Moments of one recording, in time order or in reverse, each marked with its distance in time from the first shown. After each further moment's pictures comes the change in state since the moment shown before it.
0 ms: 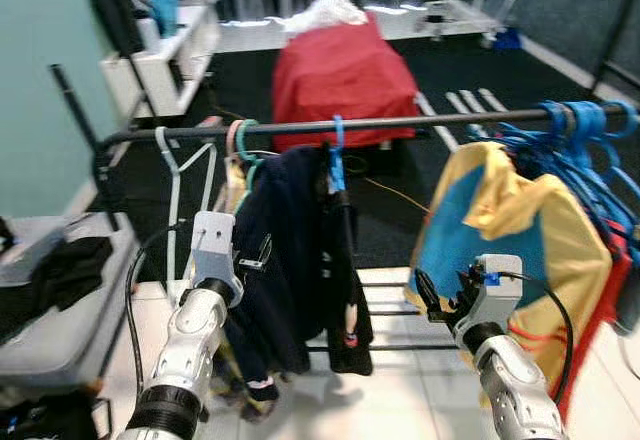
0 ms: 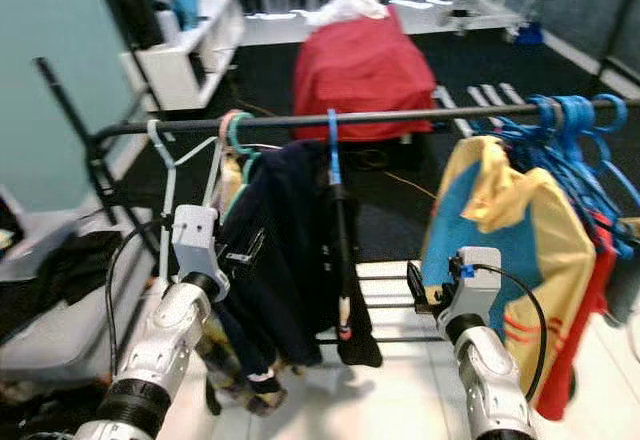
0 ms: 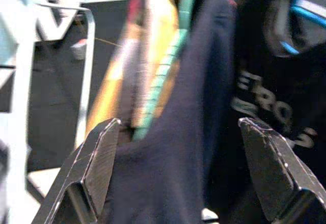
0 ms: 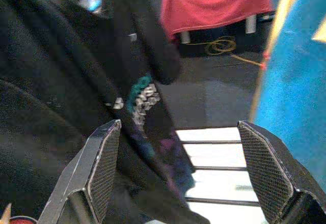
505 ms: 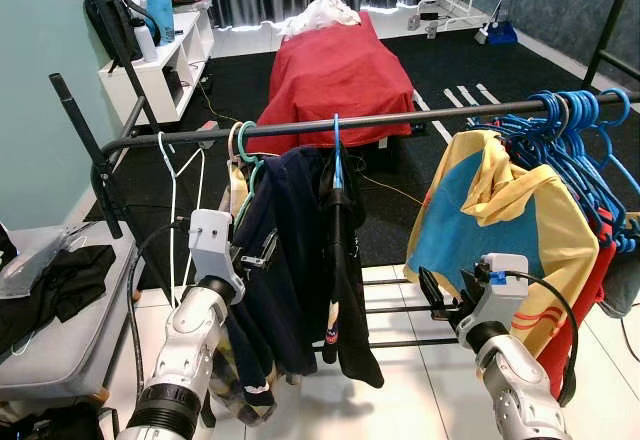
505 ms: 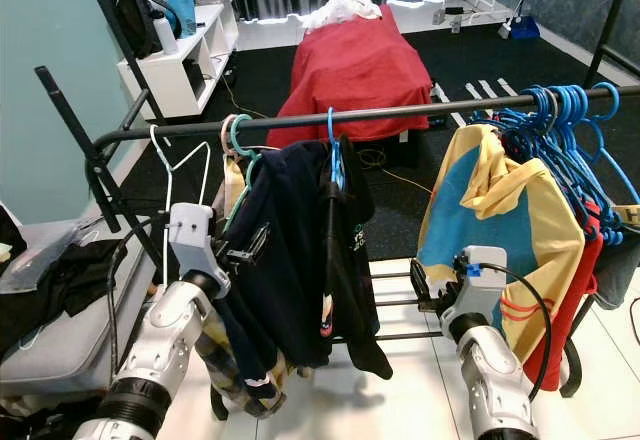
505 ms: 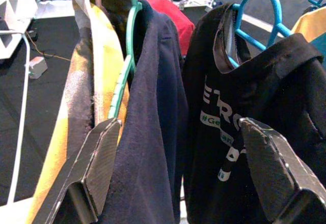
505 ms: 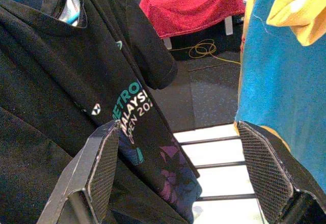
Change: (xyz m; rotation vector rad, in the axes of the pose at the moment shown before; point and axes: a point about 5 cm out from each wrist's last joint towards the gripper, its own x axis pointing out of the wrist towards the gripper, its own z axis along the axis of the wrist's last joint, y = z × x) left arm 0.001 -0.005 0.003 -0.052 -0.049 -0.104; right arm -0.001 -0.004 0.002 0.024 -0.010 -0.016
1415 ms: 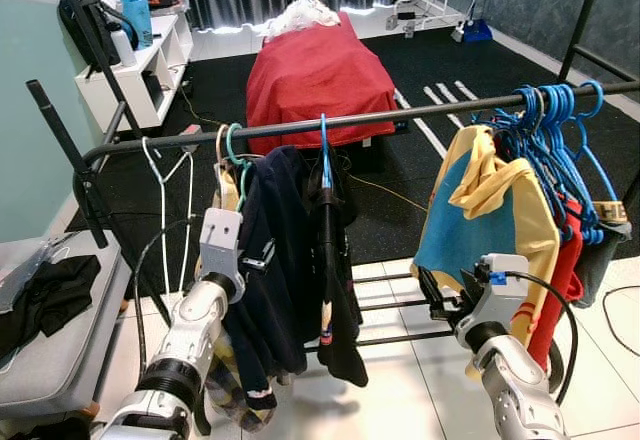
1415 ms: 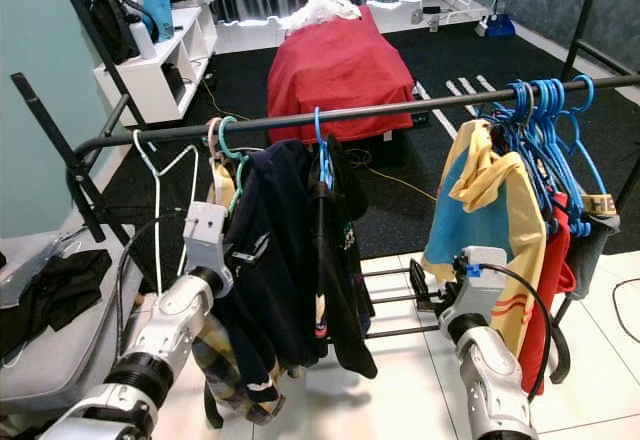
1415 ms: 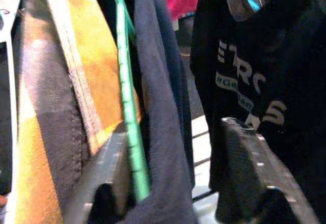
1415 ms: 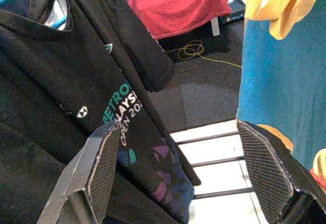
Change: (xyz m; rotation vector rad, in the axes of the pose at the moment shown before) left arm 0.017 0.006 -0.019 0.134 0.172 0.019; right arm -0.001 0.002 0.000 0.007 -0.004 -0.007
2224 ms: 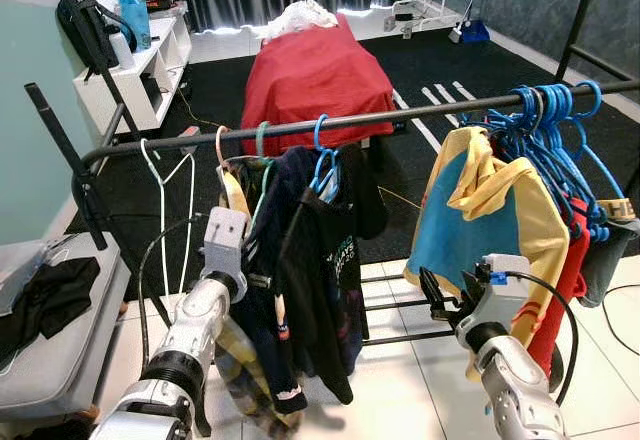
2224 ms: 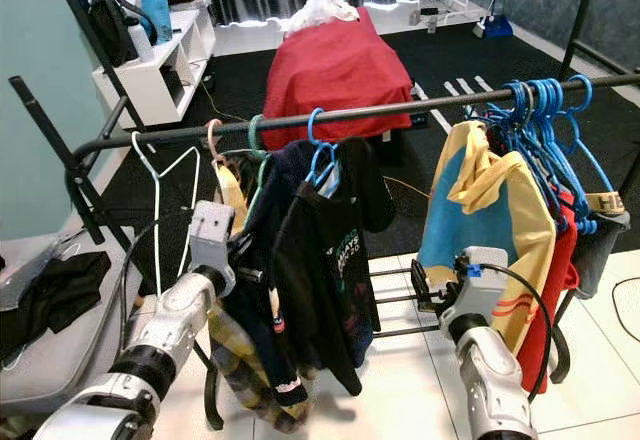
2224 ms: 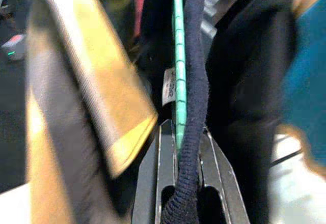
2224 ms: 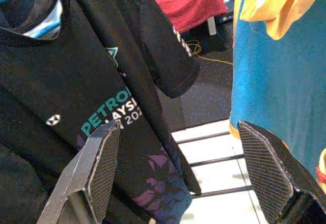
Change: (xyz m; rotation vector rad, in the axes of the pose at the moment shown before) left arm 0.005 -0.001 0.013 -0.091 -0.059 -0.042; right arm 0.000 0.000 0.000 0.006 0.000 -0.011
